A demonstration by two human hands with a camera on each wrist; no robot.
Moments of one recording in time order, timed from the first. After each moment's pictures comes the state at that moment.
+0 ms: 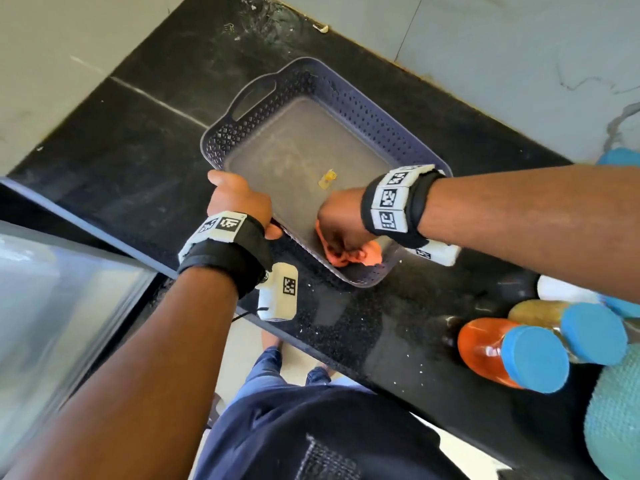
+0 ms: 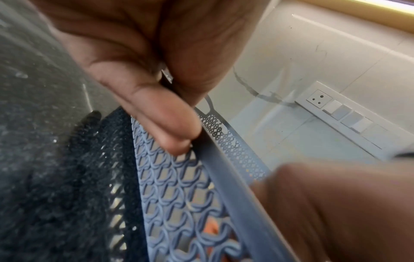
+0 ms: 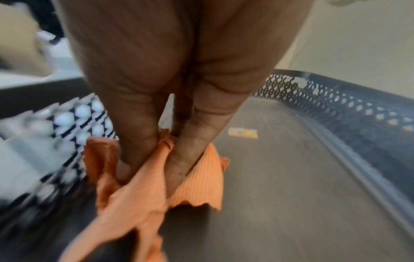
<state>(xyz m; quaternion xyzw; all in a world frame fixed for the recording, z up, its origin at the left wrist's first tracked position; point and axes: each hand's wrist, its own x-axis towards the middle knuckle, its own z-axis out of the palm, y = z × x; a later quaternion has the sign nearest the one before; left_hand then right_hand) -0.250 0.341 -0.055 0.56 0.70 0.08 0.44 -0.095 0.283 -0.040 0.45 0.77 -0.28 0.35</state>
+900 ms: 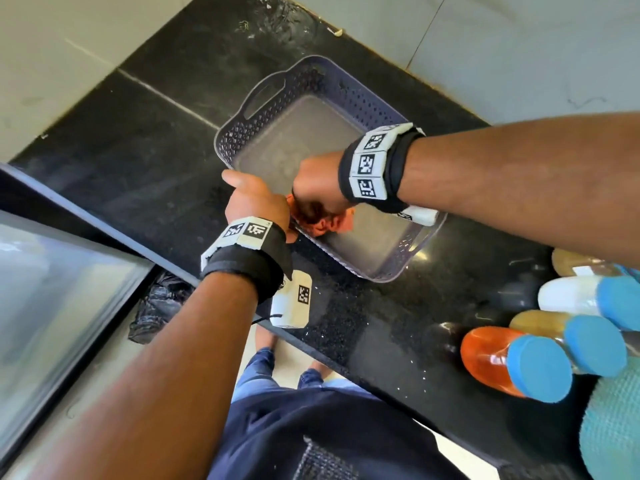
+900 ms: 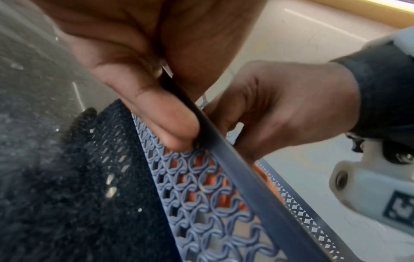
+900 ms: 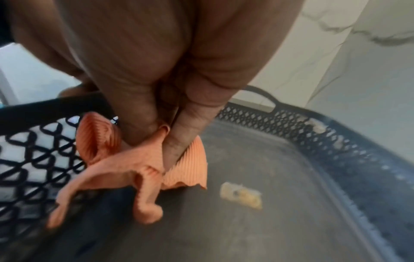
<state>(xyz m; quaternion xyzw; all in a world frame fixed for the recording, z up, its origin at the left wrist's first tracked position) -0.247 0.336 -0.057 0.52 0.69 0.11 0.49 -0.123 0.337 -0.013 0.42 0.81 -0.21 0.36</state>
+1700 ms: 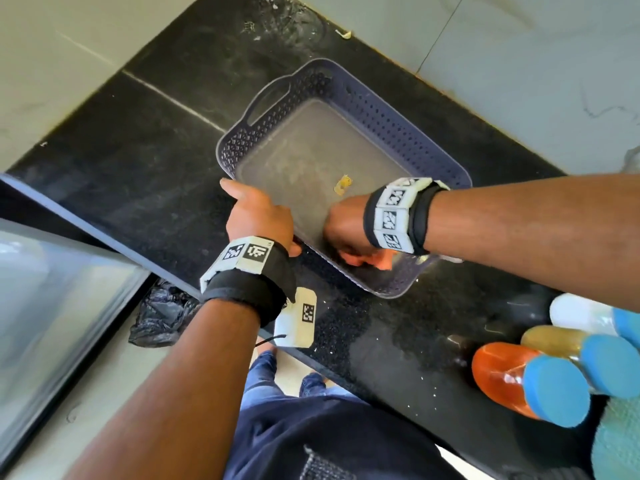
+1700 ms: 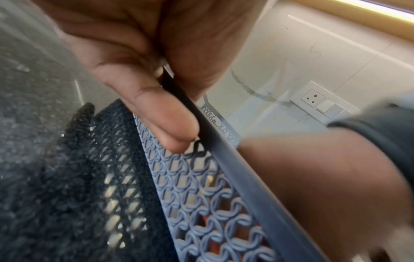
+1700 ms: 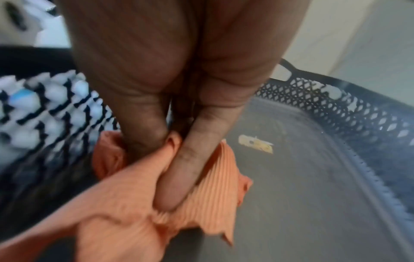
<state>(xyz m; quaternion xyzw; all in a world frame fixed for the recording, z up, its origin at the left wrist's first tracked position) -0.253 0.342 -0.065 0.54 0.69 0.08 0.47 -0.103 0.312 -0.043 0.44 0.74 -0.32 0.39</state>
